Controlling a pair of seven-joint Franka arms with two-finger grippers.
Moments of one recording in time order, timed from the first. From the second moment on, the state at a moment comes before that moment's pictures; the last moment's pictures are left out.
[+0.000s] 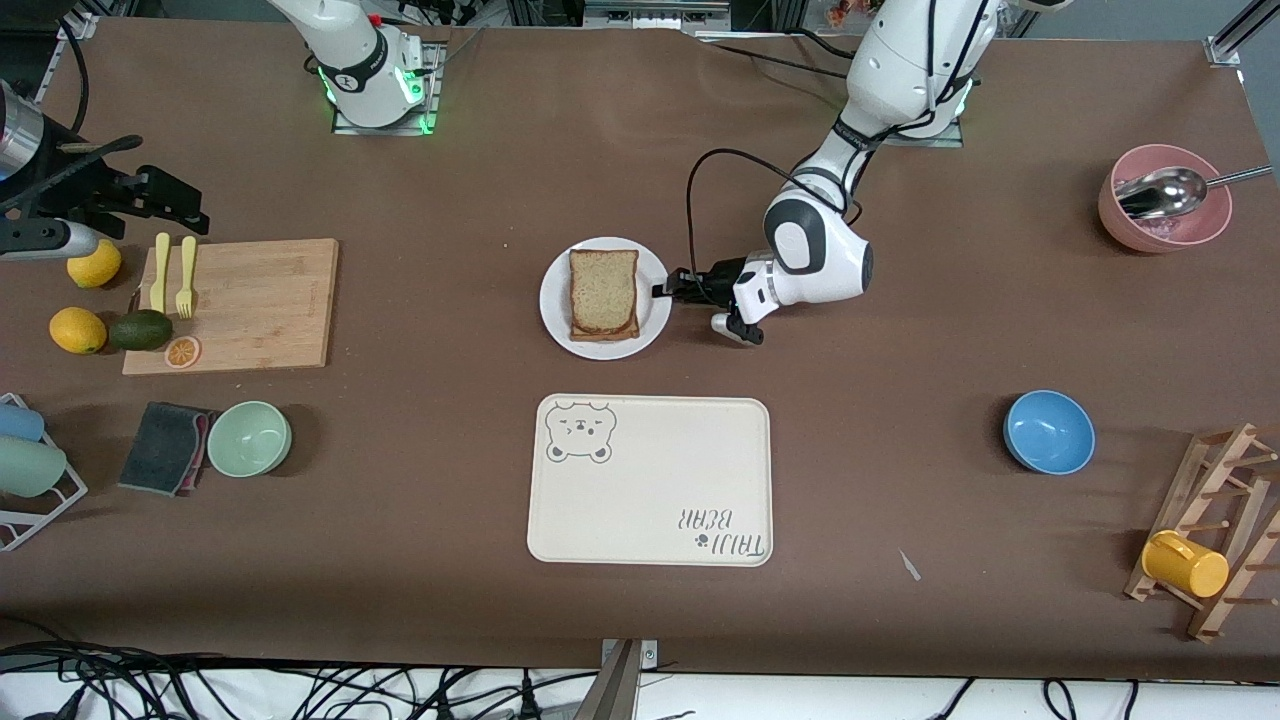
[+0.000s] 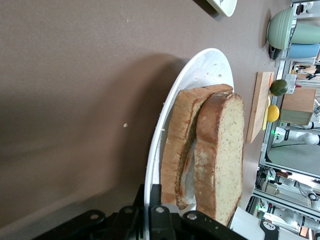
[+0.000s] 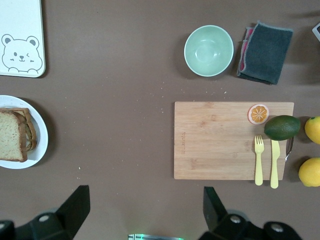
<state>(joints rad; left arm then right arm) -0.51 0.62 -0.13 -2.06 -1.69 2.35 0.87 0.01 -0.01 0.01 -1.65 0.03 1.55 -0.03</state>
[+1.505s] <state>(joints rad) -0.47 0.62 0.00 -1.97 -1.73 2.19 0.83 0.01 -0.01 0.01 -1.65 0.03 1.55 -0.03</state>
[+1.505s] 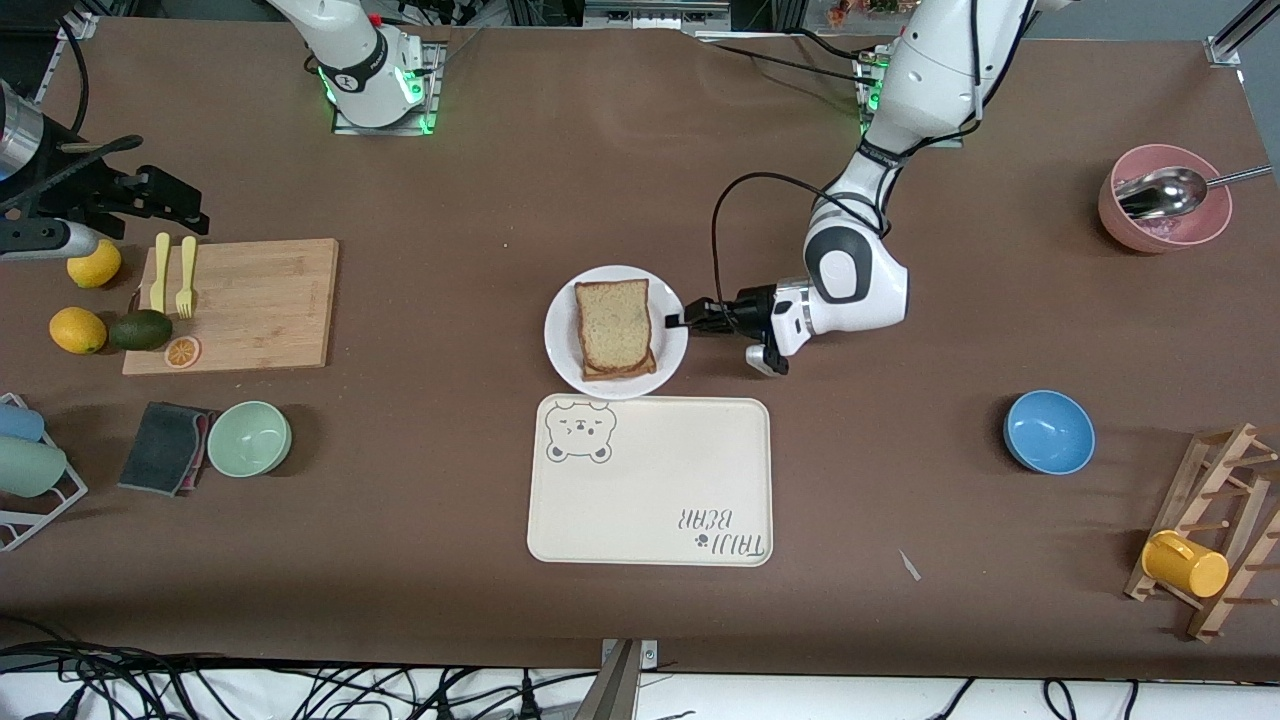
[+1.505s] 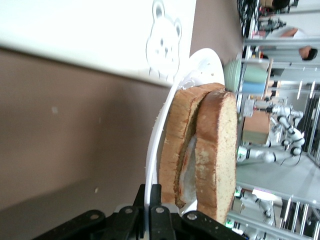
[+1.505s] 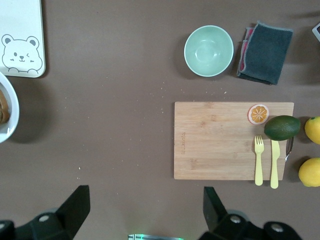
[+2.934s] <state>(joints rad) -0.52 0.92 0.15 -1.54 -1.79 2.25 0.65 0.01 -0.01 0.01 -1.65 0.03 1.55 -0.03</state>
